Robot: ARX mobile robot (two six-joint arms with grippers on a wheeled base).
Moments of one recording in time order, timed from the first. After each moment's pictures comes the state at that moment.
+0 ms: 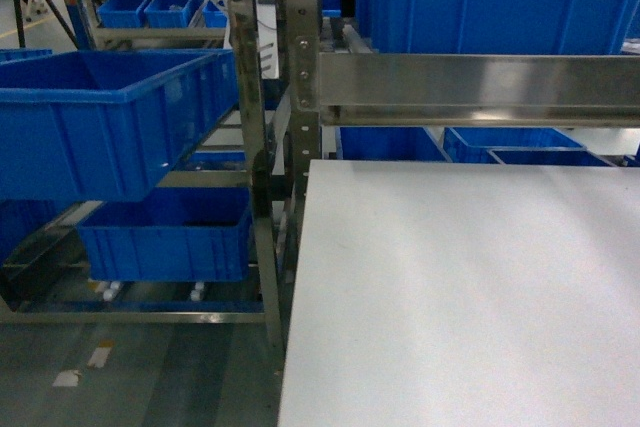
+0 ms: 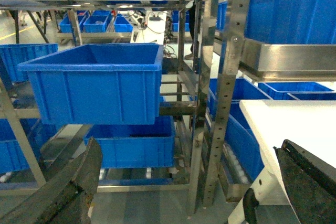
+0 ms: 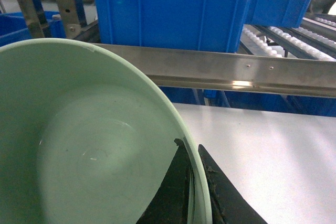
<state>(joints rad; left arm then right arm) 0.00 0.01 0.01 0.00 0.00 0.00 -0.09 0.78 0.49 0.14 -0.13 -0.06</state>
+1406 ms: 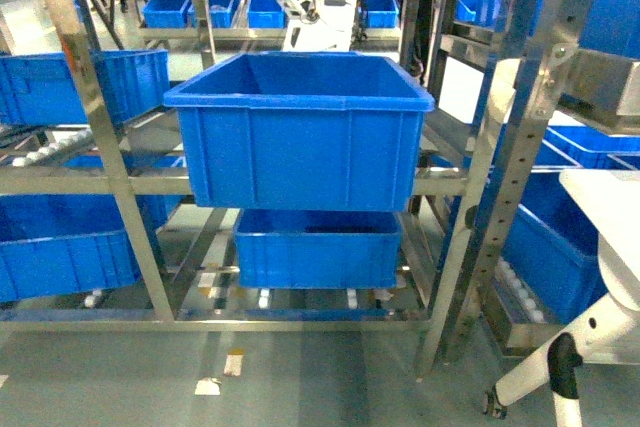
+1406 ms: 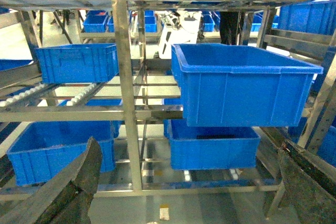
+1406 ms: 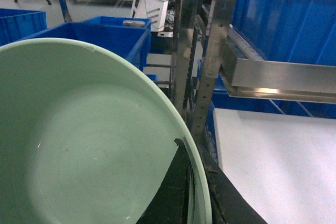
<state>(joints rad) 0.00 0.01 0.01 0.00 0.00 0.00 -0.09 0.78 0.49 0.14 -0.13 -0.06</state>
